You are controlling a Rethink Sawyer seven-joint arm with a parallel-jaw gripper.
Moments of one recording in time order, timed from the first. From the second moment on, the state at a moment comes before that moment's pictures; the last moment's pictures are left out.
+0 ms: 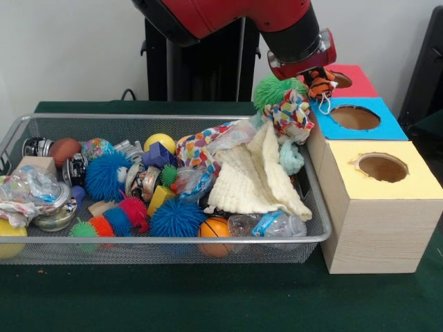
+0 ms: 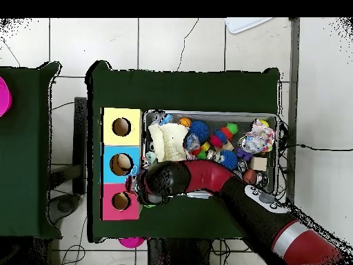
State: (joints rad) arm -0.73 -0.53 0.75 2.02 -0.25 0.66 1.93
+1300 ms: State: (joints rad) arm -0.70 -0.53 0.73 2.03 -0.17 0.66 1.93
